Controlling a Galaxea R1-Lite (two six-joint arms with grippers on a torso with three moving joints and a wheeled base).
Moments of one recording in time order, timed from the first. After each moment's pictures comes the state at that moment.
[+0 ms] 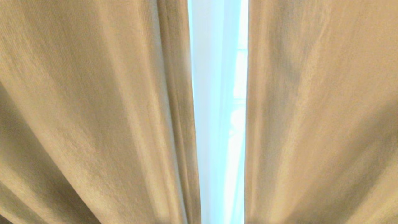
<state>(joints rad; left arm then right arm) 0.00 0.00 -0.01 0.01 0.01 0.00 -1.01 1.63 -1.16 -0.72 0.33 0.13</state>
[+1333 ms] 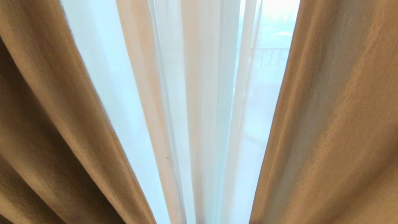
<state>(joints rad) 0.00 0.00 -0.01 0.01 0.01 0.00 -1.13 1.67 -1.17 -0.71 0.45 0.13</state>
